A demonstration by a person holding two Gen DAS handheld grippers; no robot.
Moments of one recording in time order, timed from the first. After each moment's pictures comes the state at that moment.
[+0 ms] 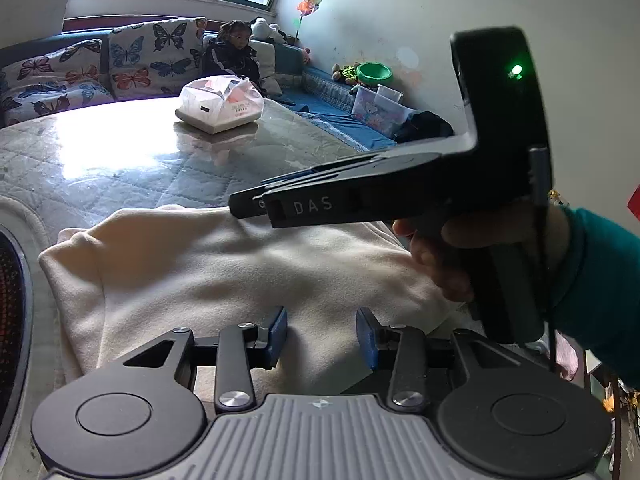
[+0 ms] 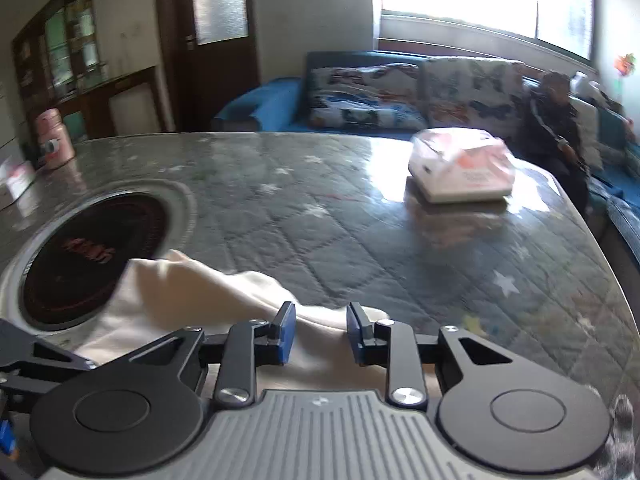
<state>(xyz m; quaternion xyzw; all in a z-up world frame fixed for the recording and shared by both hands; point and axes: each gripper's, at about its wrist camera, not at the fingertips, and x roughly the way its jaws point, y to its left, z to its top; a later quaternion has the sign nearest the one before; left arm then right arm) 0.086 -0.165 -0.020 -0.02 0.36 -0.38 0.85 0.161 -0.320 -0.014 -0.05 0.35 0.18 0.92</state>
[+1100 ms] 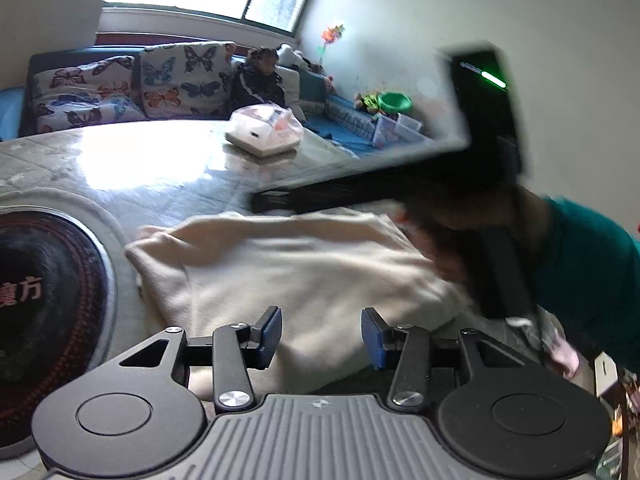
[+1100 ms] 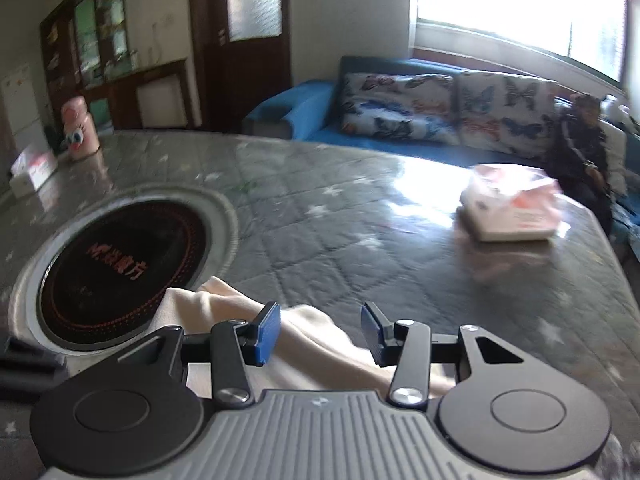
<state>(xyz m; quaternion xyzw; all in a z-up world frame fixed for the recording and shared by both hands) 0.077 -0.109 -0.009 -0.06 0.33 -0.35 0.88 0.163 -0.297 0.000 -0.05 0.34 0.20 0.92</state>
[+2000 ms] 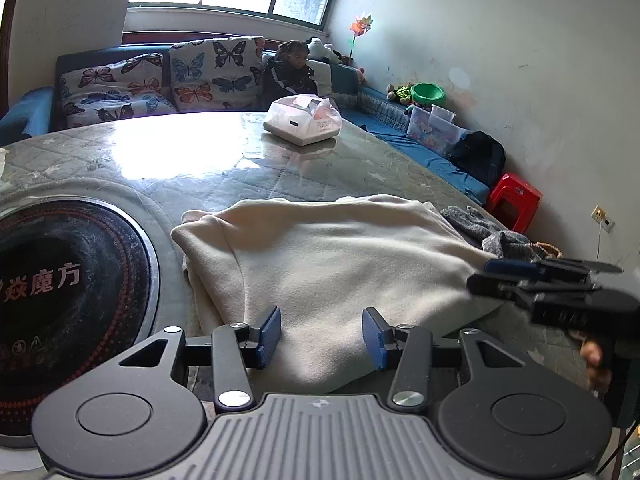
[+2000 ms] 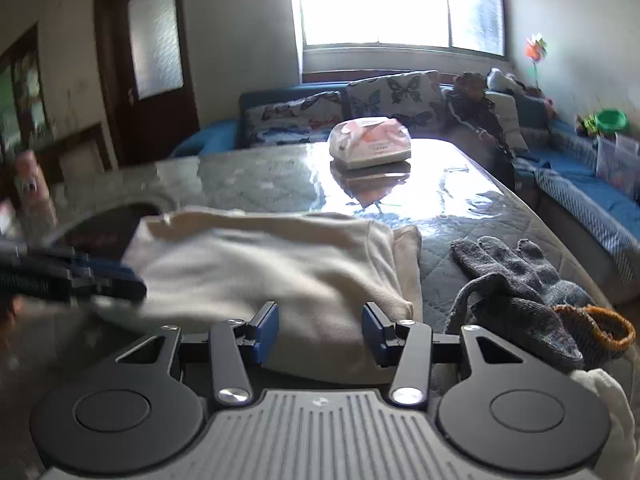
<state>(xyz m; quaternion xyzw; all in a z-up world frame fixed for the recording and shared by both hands) 0.076 -0.104 -0.022 -0.02 0.35 -0.30 0.89 0.019 -0.363 -0.027 0.04 0.30 0.06 0.95</state>
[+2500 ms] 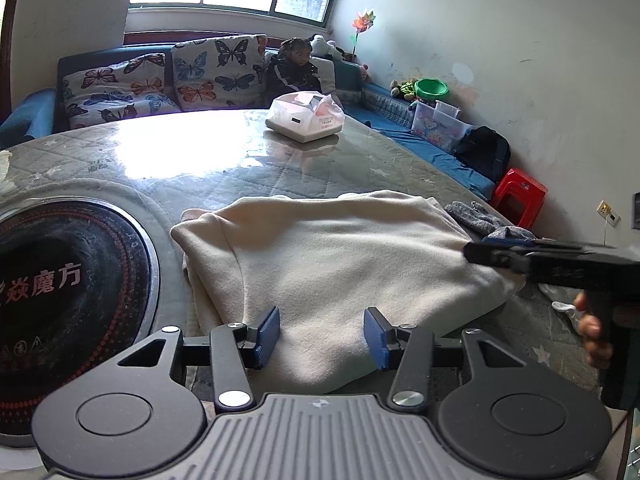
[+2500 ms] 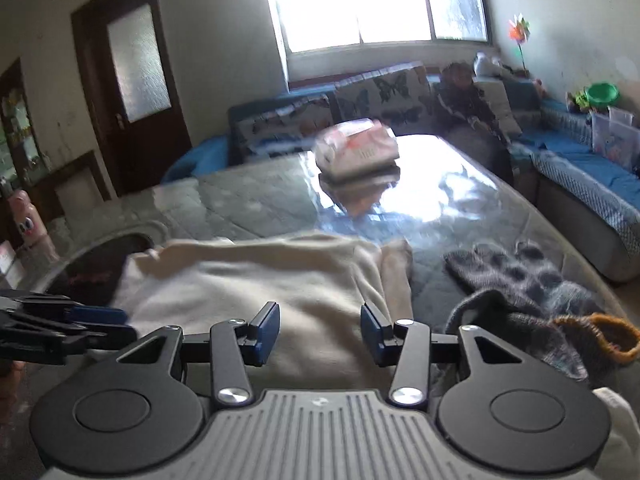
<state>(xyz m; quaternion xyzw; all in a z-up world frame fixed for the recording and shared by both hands) 0.075 -0.107 -0.021 -0.01 0.35 -0.29 0.89 0.038 -0.378 -0.028 0.08 0.30 0.05 0.95</state>
